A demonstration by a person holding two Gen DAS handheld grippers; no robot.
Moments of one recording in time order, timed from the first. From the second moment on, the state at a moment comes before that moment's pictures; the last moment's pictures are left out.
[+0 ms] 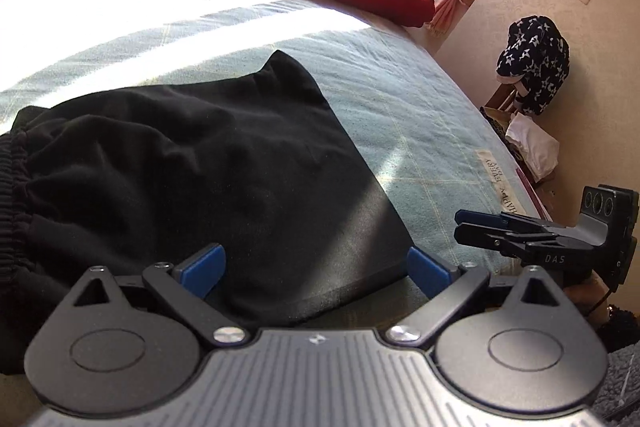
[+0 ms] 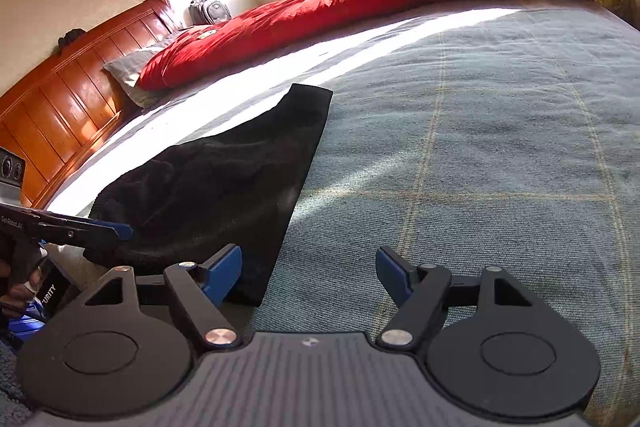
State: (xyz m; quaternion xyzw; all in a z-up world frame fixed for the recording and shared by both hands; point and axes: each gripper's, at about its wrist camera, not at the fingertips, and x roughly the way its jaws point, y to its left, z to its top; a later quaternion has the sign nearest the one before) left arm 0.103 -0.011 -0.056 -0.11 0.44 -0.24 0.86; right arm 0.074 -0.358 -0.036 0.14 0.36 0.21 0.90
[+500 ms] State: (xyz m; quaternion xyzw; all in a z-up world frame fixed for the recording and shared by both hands) left arm 0.148 -0.026 -0.052 -0.10 0.42 -0.25 0.86; right arm 0.094 -0.367 -0.031 0.15 0.35 0.22 0.90
